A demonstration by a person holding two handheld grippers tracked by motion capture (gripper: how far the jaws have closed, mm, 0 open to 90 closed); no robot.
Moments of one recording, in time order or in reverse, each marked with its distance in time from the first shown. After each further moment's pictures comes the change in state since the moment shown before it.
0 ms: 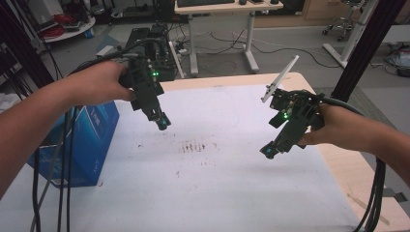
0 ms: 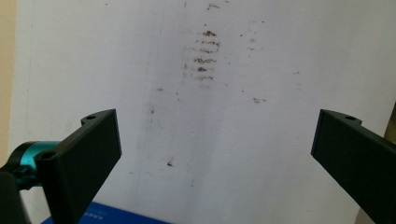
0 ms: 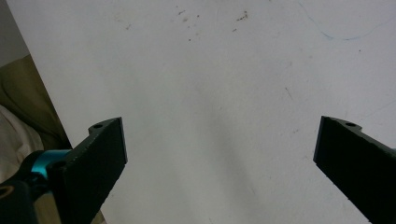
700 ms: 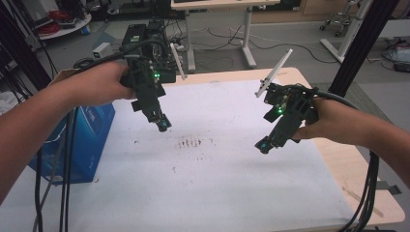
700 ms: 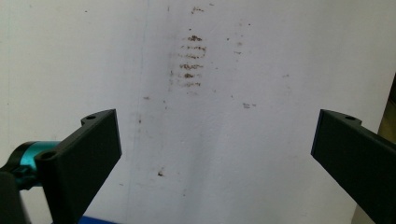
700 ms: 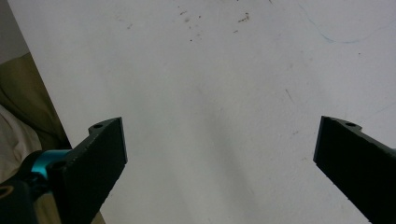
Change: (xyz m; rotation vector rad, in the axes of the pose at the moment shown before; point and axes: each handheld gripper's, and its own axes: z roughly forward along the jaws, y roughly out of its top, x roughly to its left) left arm -0.006 0.006 0.009 0.008 -0.019 0.019; right arm 0.002 0.000 -0.001 0.000 -0.004 -0.018
